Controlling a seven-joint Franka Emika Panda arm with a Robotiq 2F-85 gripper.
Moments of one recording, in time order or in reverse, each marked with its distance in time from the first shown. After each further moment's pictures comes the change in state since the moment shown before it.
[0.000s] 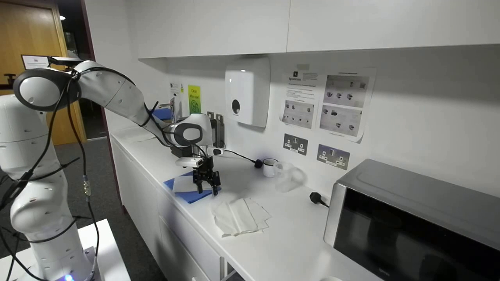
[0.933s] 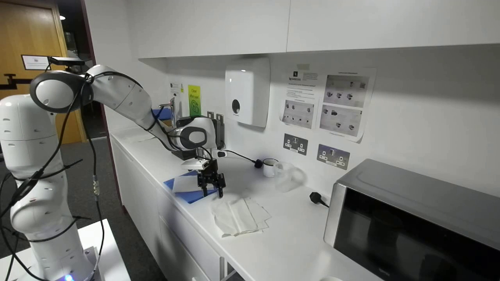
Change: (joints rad) arm 0.000 0.081 0.000 0.048 -0.057 0.032 0.019
